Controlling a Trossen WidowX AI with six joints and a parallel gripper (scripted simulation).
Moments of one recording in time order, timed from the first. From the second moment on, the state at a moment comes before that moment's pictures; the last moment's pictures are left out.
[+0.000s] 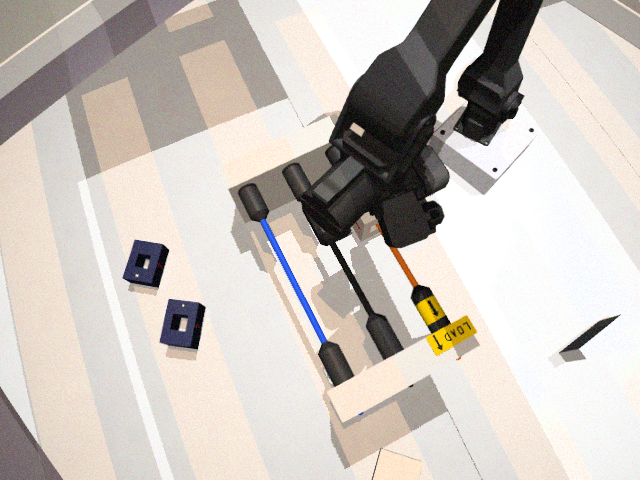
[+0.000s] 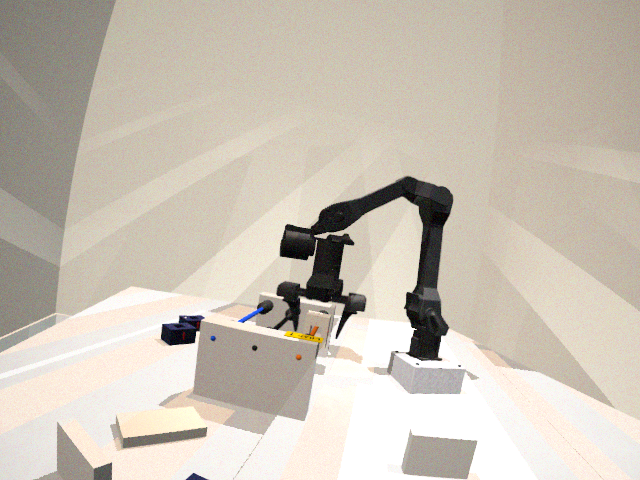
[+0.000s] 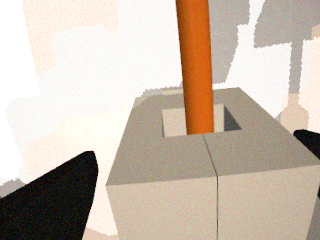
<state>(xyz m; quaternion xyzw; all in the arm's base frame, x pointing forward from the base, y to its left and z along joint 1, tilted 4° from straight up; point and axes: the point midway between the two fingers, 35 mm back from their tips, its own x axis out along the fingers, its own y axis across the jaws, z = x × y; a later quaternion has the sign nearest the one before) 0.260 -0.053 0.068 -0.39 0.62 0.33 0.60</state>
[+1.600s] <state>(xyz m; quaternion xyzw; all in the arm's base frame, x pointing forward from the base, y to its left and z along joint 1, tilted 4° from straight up) 0.260 -0.045 0.169 -0.39 0.62 0.34 0.60</state>
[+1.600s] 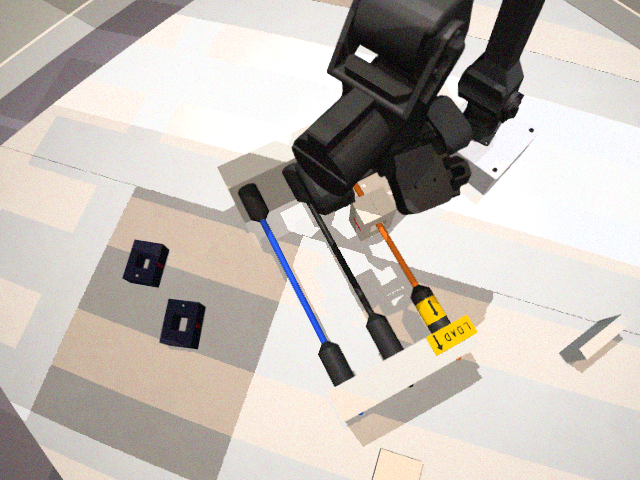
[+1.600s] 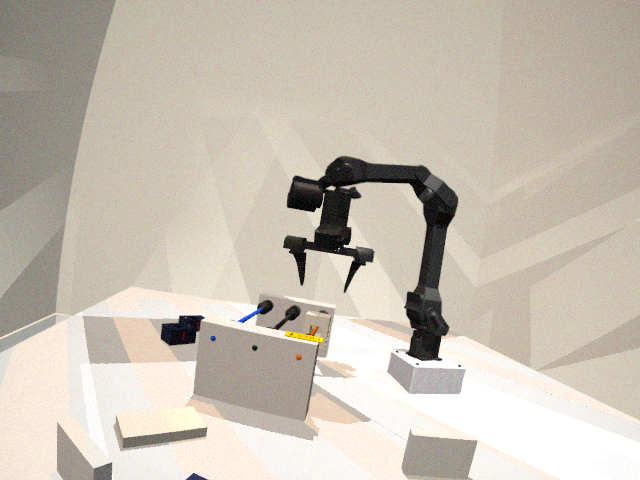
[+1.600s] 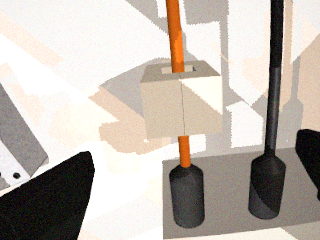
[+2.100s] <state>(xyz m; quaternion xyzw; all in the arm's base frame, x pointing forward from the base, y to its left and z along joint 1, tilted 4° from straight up) 0.259 -0.042 0.167 -0.36 0.64 0.30 0.60</state>
